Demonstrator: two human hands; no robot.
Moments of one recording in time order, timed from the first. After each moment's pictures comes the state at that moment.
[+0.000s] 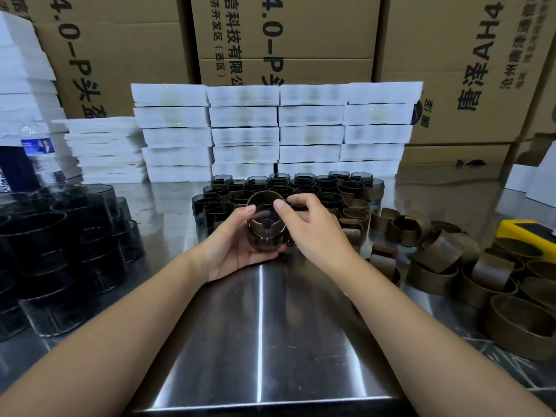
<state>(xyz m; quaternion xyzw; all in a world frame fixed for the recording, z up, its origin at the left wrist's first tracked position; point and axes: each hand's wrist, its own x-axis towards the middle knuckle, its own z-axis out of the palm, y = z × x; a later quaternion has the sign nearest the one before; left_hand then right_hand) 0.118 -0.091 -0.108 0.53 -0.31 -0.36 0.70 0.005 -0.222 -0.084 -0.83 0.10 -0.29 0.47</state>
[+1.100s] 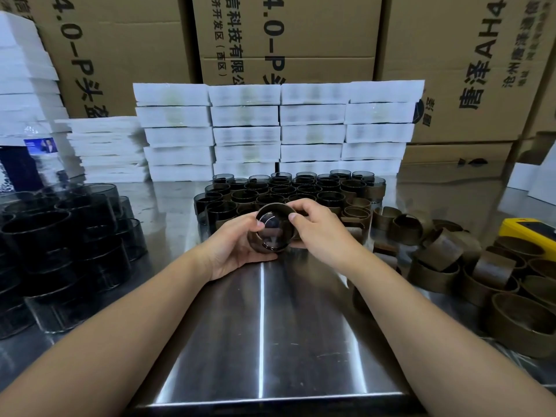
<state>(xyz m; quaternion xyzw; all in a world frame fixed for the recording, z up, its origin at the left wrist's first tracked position) 0.122 -0.093 -0.113 0.55 -0.33 -0.33 0.69 0.011 -0.232 -0.087 -0.82 0.07 -0.23 0.51</state>
